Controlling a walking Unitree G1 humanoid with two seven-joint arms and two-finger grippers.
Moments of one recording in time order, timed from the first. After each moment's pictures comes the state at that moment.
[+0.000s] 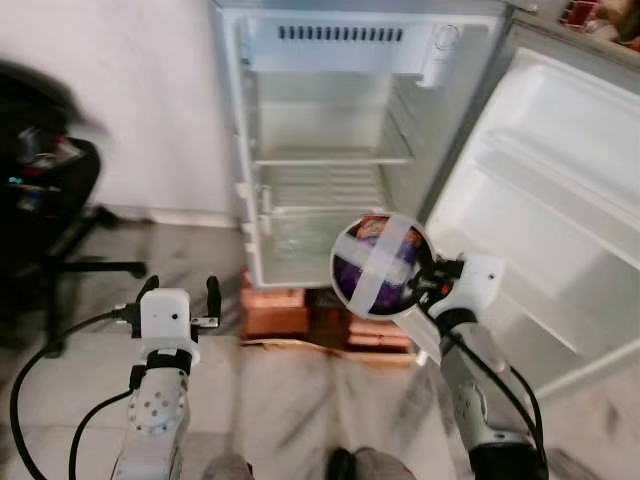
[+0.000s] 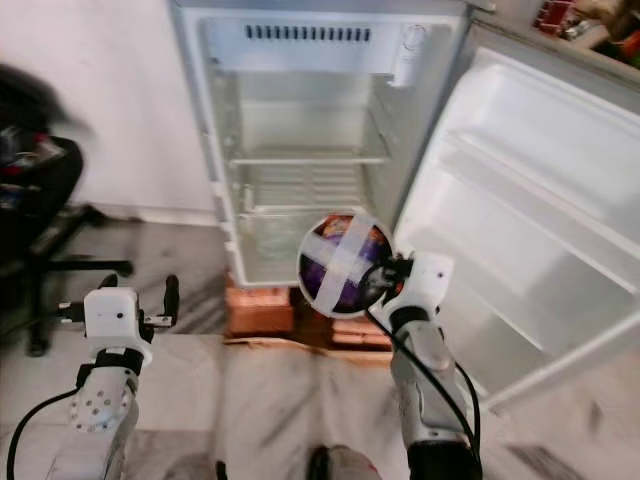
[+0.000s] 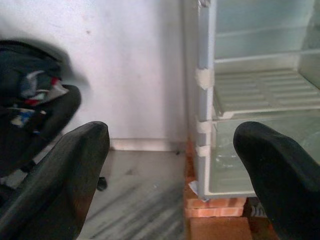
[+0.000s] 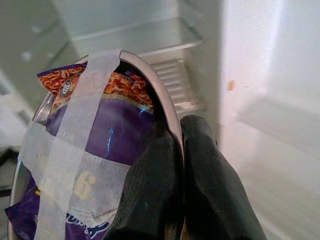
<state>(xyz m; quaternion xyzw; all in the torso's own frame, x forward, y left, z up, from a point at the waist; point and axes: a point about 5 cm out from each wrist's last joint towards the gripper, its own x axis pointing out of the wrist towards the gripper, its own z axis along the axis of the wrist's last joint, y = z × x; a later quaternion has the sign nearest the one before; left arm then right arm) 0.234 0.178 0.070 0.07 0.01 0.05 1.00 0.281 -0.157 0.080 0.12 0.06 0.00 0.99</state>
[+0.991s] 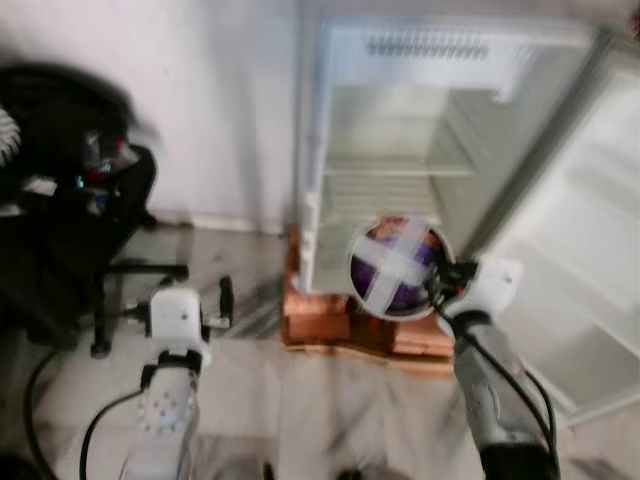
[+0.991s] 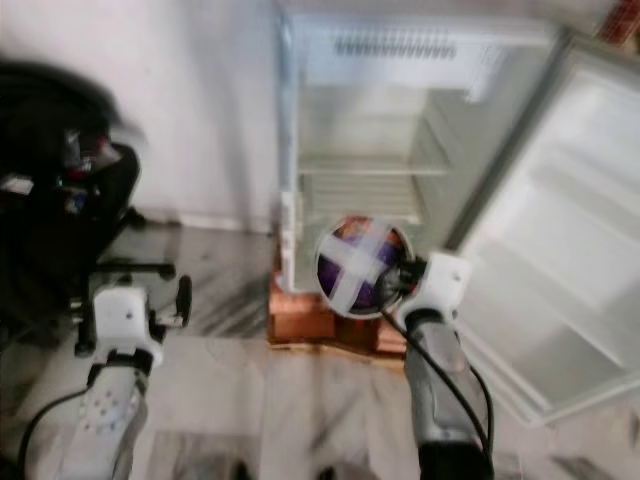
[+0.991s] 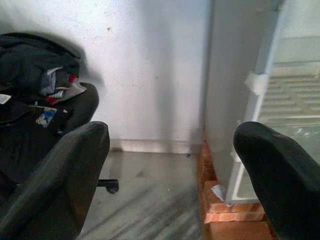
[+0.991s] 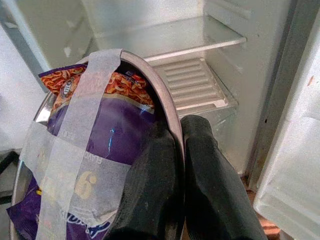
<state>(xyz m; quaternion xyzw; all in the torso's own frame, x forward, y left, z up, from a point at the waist) 0.233 0.169 0.072 0.05 0.01 0.03 1.00 0.281 -0.171 0.080 0.12 0.06 -0.03 0.99</state>
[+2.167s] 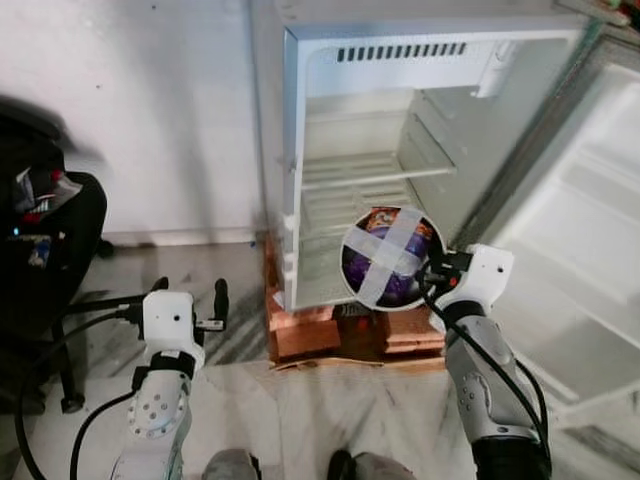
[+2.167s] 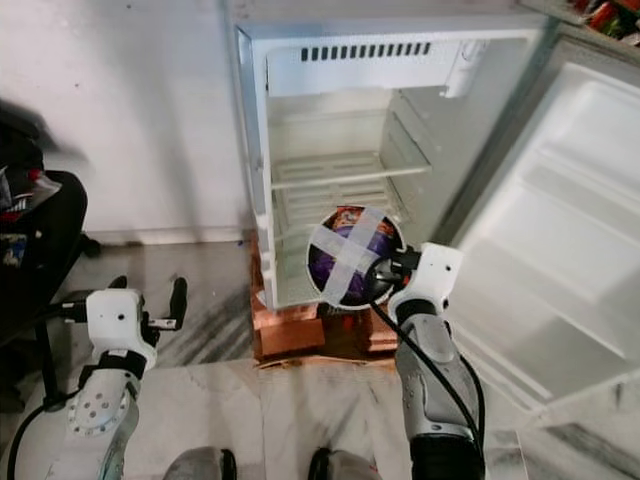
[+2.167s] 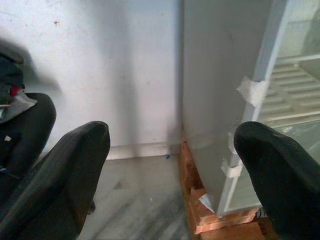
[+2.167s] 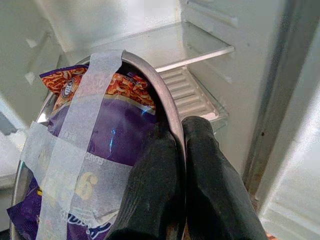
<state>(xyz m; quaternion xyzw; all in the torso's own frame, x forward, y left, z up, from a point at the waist) 0.229 0.172 0.072 0.05 0.02 0.02 1.00 0.286 -0.162 0.090 0.11 0.05 -0.02 0.99</state>
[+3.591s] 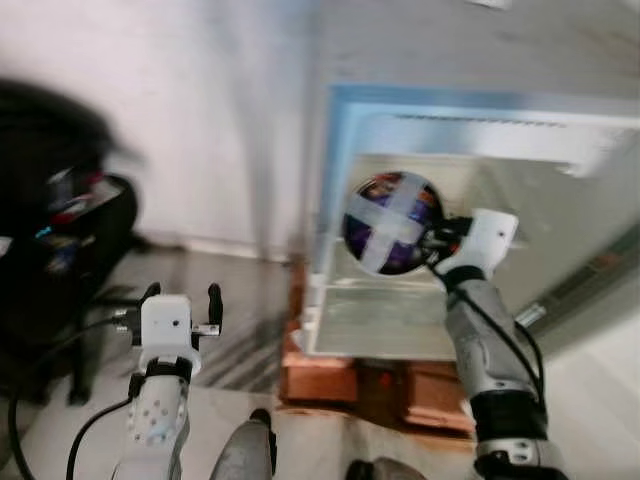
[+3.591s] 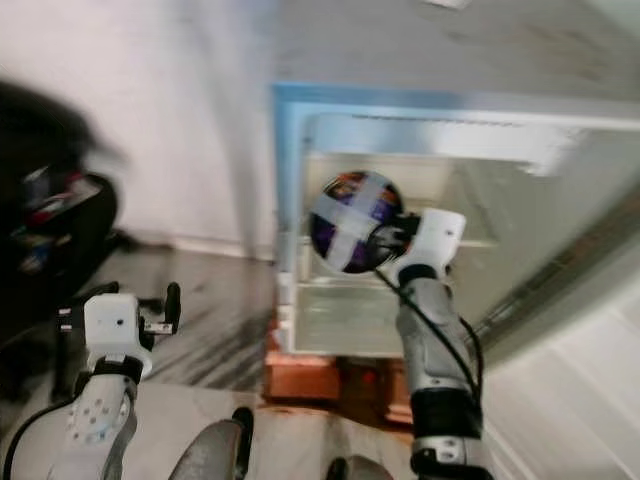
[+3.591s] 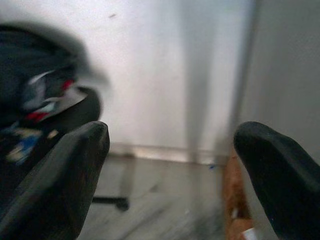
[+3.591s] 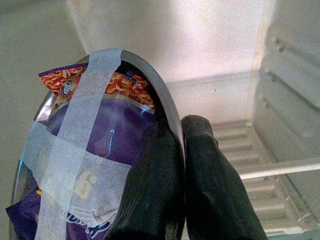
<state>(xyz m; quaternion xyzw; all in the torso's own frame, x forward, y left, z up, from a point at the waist) 0.221 0.175 0.067 0.07 0.03 0.05 1.00 0.322 -0.171 0.112 0.10 0.02 -0.04 0.99</state>
